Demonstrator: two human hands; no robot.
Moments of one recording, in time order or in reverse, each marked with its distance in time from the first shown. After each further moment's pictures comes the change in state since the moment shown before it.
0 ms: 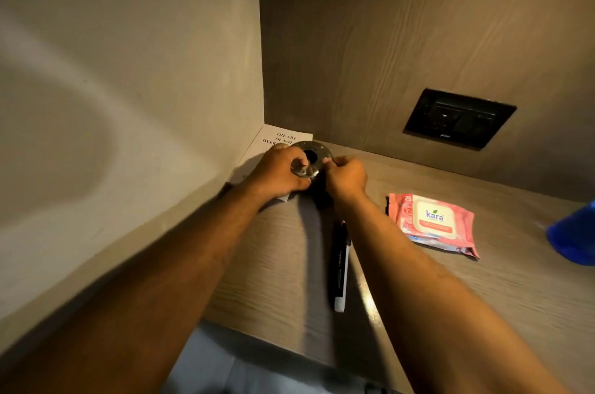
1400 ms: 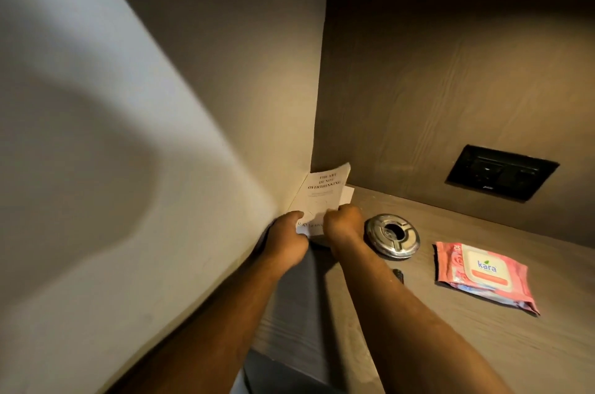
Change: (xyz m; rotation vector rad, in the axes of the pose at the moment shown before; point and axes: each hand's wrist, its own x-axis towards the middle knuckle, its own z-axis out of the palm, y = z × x) left_hand -0.068 -0.045 -0.029 -0.219 0.137 -0.369; right_hand -0.044 -0.035 0.077 0.000 -0.031 0.139
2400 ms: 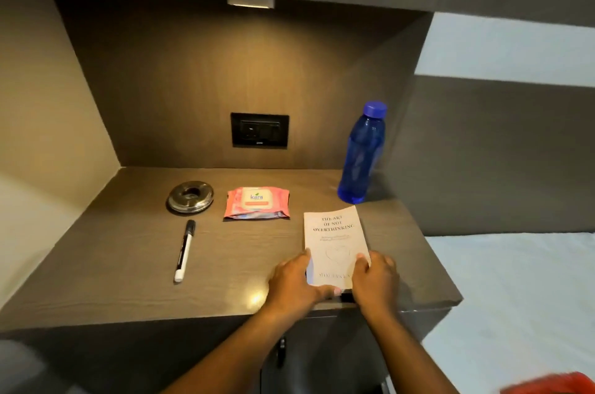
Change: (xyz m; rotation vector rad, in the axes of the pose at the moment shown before) left_hand -0.274 0.145 0.262 0.000 -0.503 0.342; right_hand -0.117 0.266 -0.389 -0.287 0.618 -0.054
